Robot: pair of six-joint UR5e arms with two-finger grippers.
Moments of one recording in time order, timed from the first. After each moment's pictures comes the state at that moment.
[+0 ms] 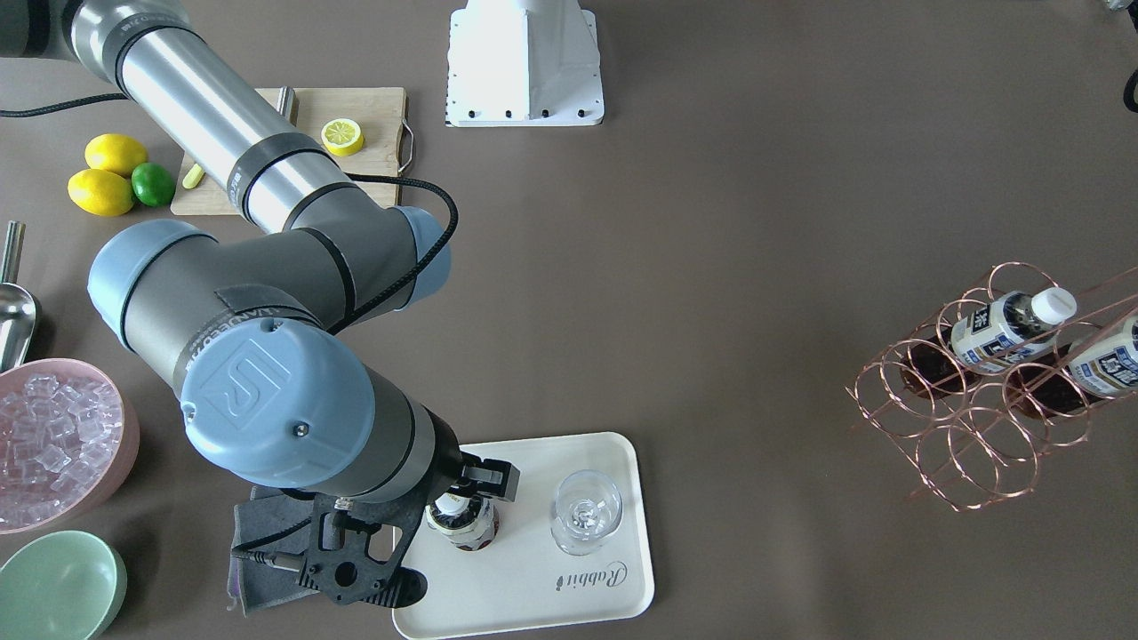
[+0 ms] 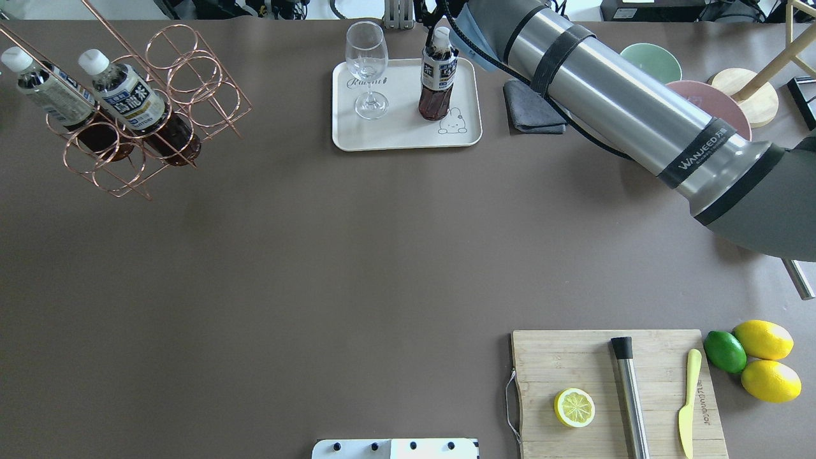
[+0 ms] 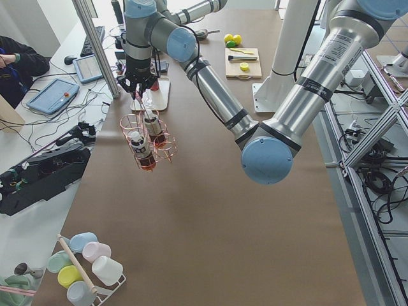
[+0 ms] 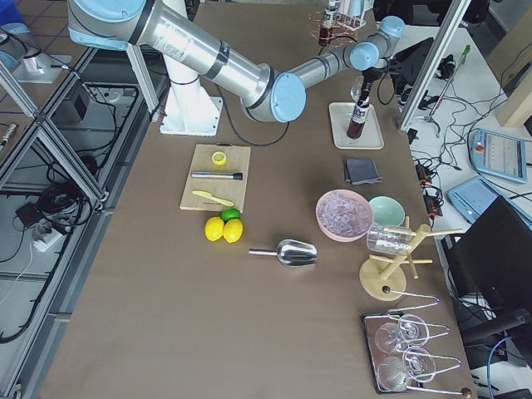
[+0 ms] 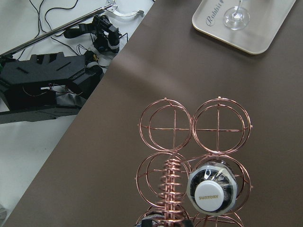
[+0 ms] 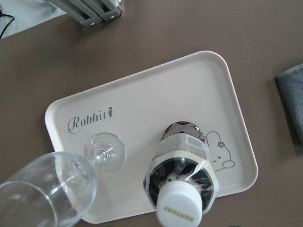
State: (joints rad) left arm -1.45 -2.12 -1.89 -1.22 -2.28 0.58; right arm 0.97 -0.36 0.84 -1.43 2.32 1.10
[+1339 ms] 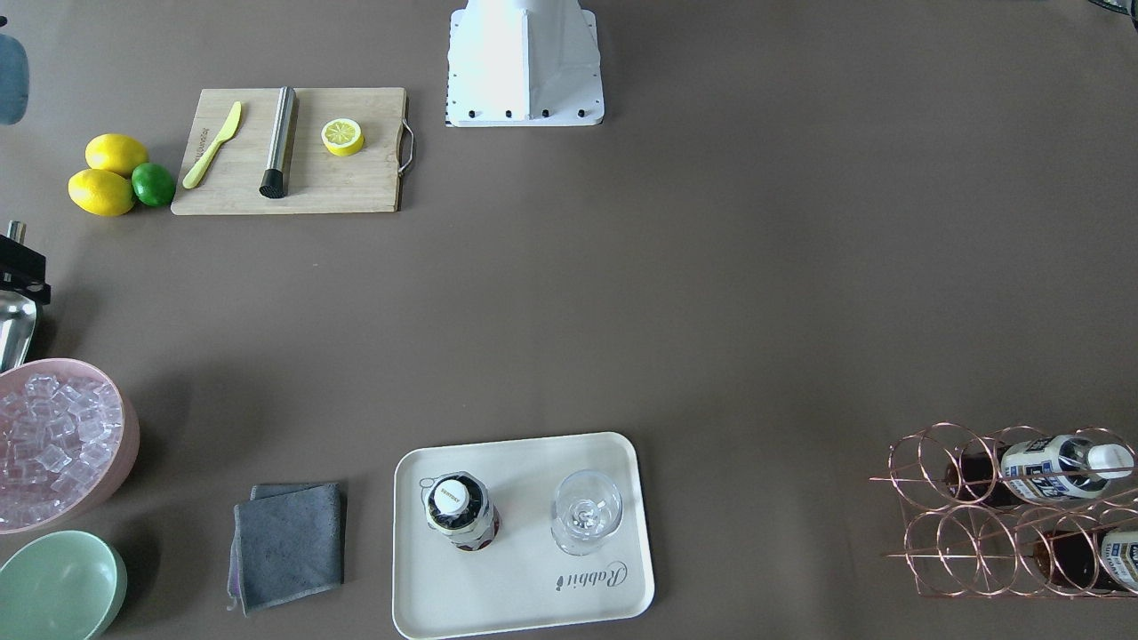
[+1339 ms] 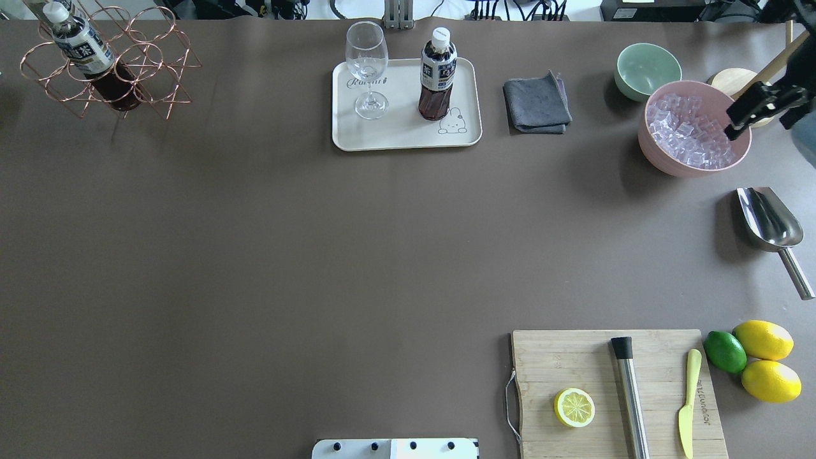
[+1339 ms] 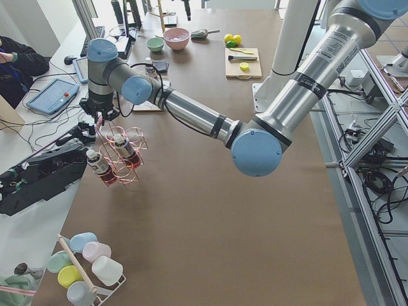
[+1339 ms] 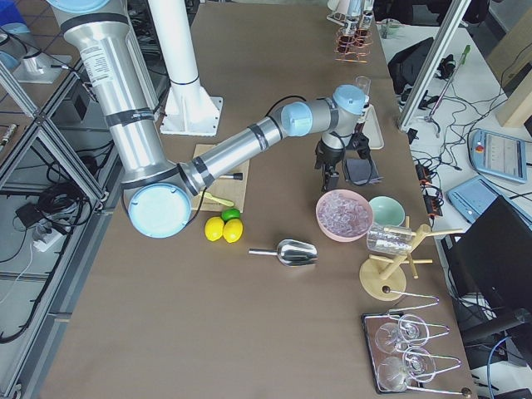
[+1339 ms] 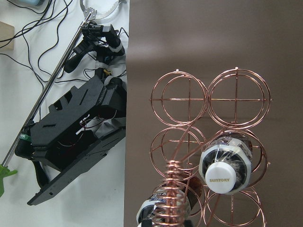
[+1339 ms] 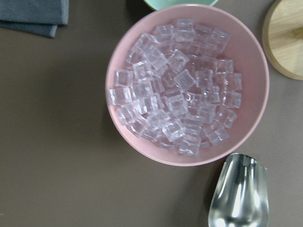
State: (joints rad) left arm -1.44 -2.18 -1.42 -1.75 -2.22 1.07; right arm 1.24 -1.26 1.81 -1.92 2.29 0.18
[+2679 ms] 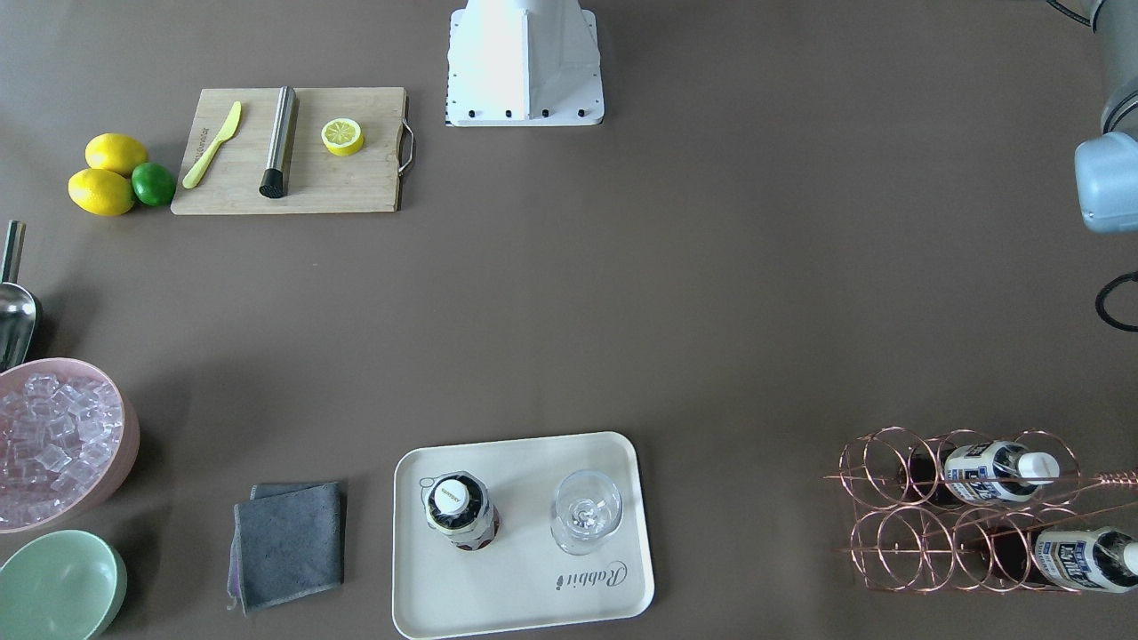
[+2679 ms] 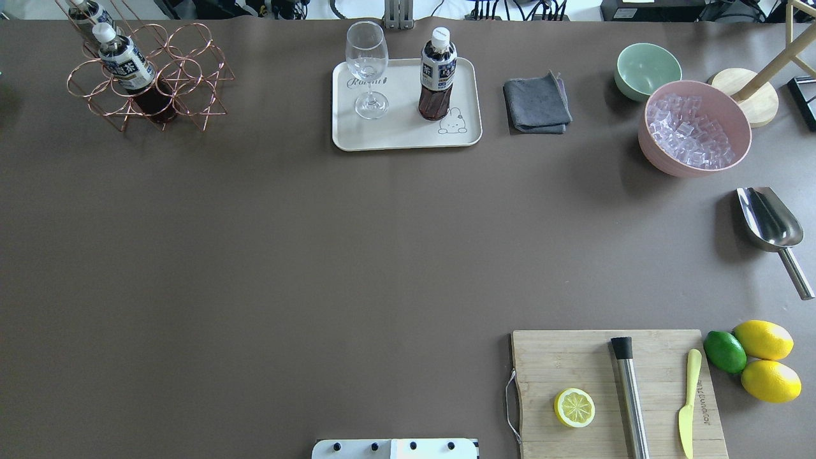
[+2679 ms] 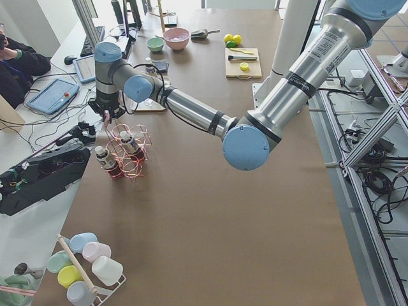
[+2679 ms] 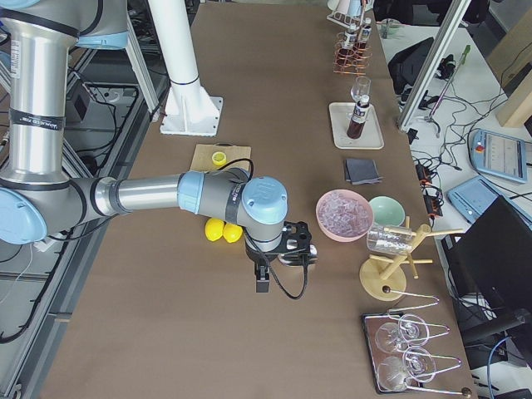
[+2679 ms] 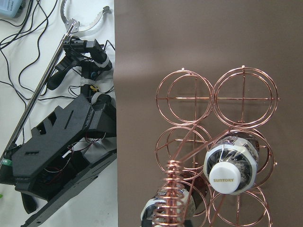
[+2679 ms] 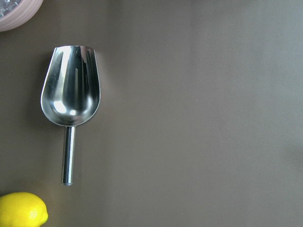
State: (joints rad) left arm -1.35 -2.22 -1.39 -1.75 -2.19 0.99; right arm 1.73 -1.73 1.89 -1.90 2.31 -0.32
